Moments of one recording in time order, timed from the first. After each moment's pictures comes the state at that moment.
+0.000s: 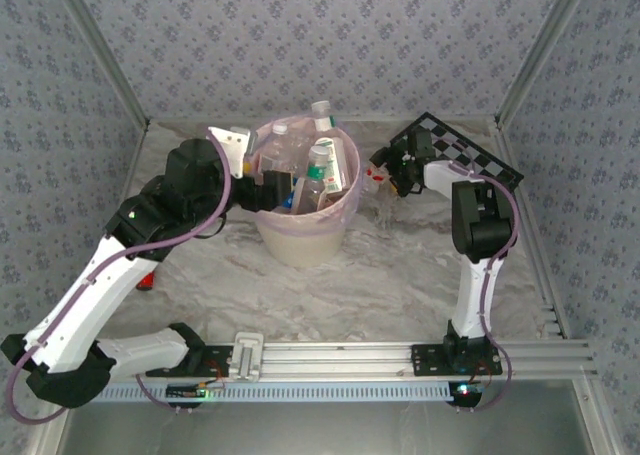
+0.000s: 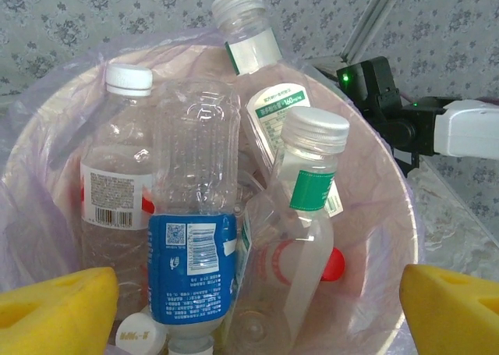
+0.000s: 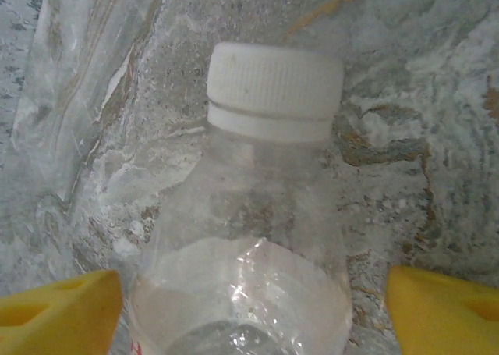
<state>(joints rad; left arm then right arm) -0.73 1.10 1.47 -0.83 -0.08 -0.36 0.15 2.07 1.40 -0.20 -0.33 0.92</state>
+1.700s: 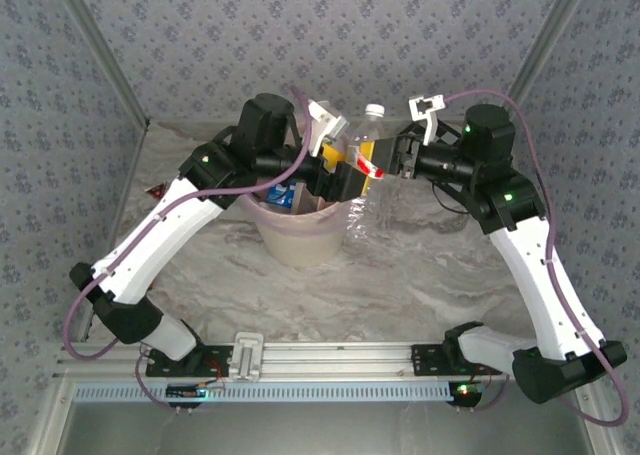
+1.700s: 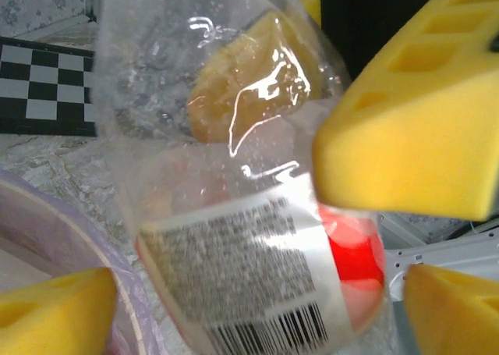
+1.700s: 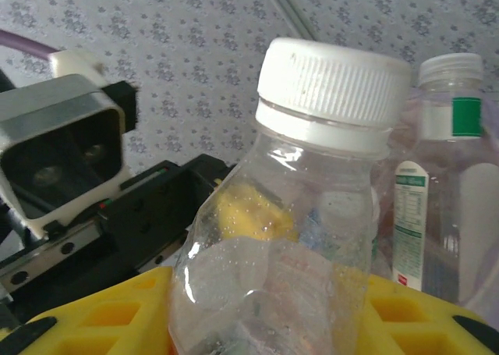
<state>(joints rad) -0.82 1.53 1.87 -0.79 0.48 -0.26 0.34 1.16 1.46 -0.50 -0.76 0.52</state>
